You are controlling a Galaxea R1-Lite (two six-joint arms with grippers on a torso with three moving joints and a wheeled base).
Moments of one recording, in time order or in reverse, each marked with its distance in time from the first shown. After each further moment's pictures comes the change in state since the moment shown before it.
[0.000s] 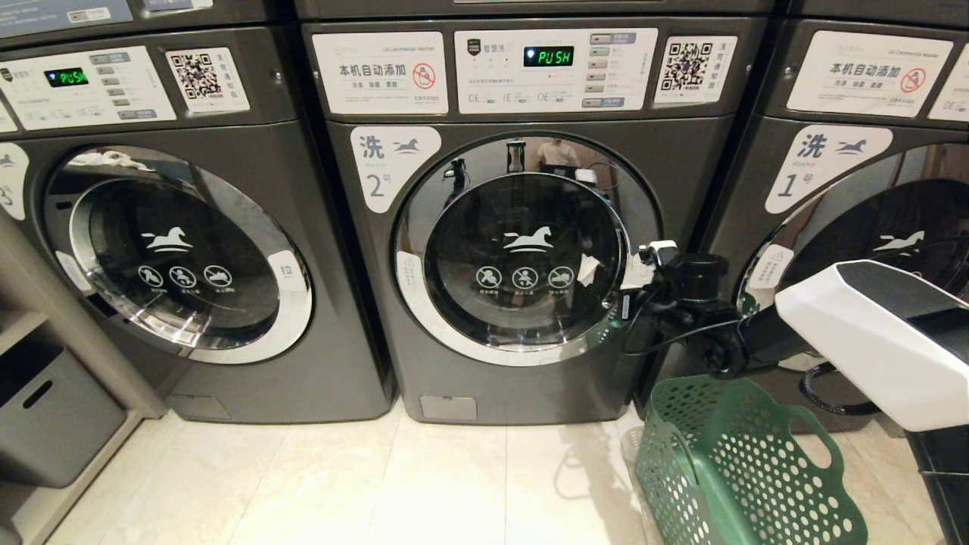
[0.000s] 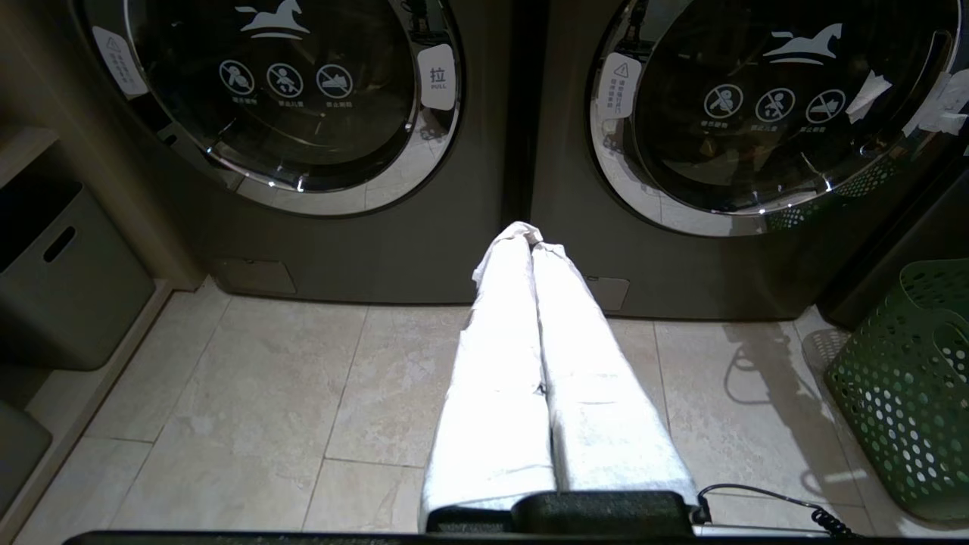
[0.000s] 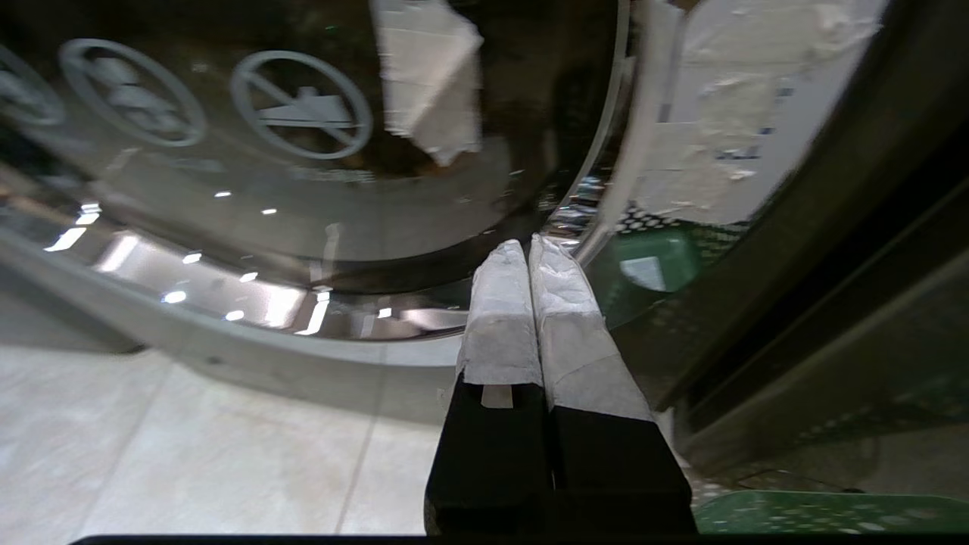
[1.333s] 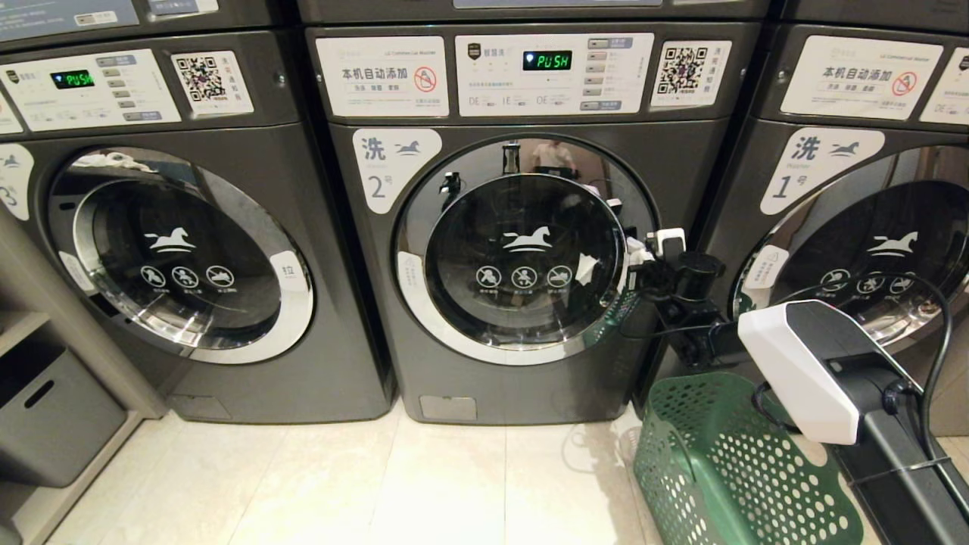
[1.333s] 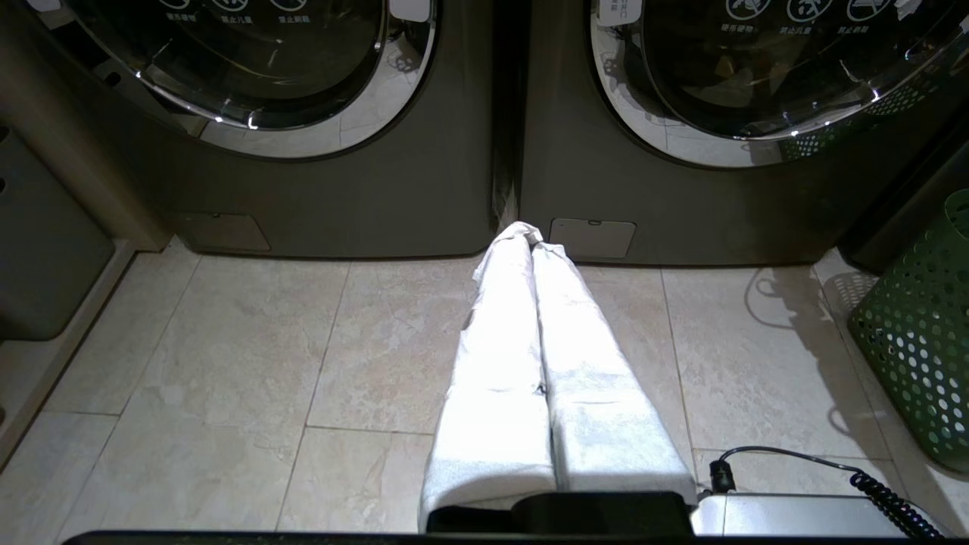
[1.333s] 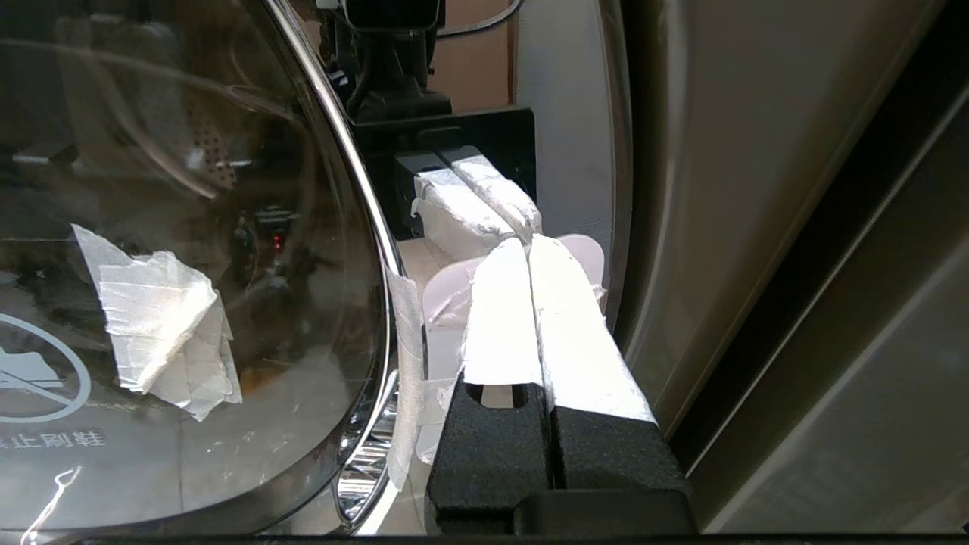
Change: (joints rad) left arm 0.000 -0.001 0.483 -0.394 -0.026 0.000; right arm -0.083 0.332 -0.488 -0.162 -0.127 -0.149
